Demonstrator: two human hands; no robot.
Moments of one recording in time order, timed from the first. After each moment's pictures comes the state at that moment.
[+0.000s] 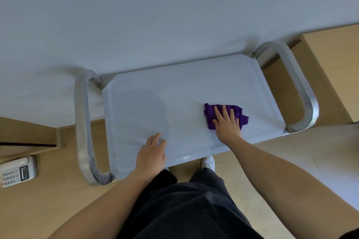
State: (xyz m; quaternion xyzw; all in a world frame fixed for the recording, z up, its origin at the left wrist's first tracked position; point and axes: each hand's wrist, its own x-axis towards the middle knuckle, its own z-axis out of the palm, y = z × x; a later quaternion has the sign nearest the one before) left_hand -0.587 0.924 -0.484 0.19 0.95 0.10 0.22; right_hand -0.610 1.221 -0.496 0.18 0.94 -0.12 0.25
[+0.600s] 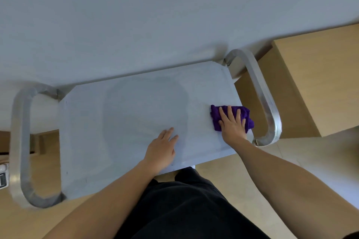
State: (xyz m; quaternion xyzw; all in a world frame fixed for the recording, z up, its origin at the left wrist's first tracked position) left_hand -0.628 1.104 -0.485 0.27 0.92 0.11 0.27; right_hand -0.622 1.391 -0.505 0.19 0.94 -0.10 0.24
